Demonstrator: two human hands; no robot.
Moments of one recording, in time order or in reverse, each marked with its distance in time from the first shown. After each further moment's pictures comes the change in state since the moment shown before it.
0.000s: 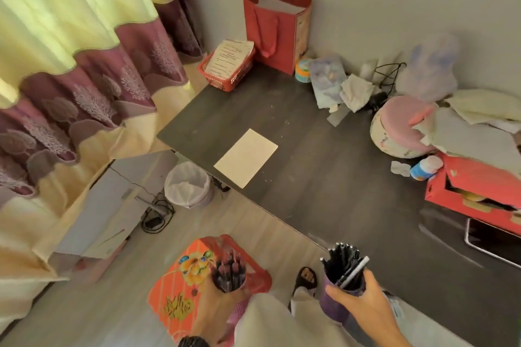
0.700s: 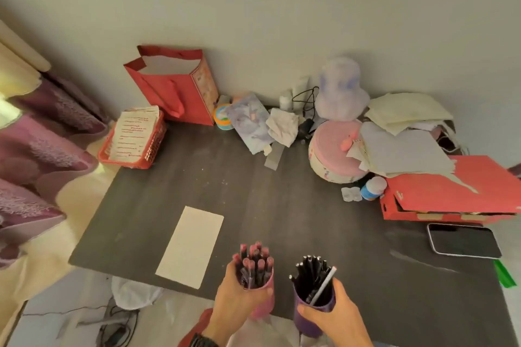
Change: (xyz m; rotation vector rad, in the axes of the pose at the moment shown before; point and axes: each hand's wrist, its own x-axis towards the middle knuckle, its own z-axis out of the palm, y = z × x) left_hand 0.094 0.231 0.129 0.476 -0.344 0.232; right_hand 0.097 -0.087 -0.001 0.331 0.118 0.097
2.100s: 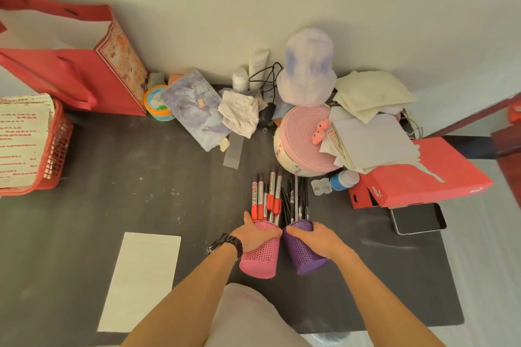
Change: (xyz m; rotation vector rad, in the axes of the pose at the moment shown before) left_hand 0.196 0.101 0.076 0.494 -0.683 -0.145; right_hand 0.178 -0.072 -0.037 -0.448 -0.016 0.330
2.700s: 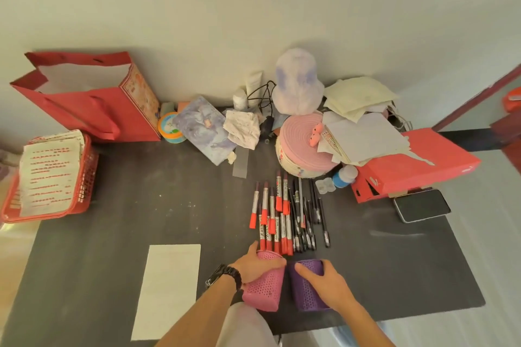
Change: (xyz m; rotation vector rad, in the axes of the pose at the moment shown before) left_hand -0.056 -0.057 0.011 -0.006 -0.056 0.055; right_hand -0.077 0.053 0.087 0.369 0.065 -0.025
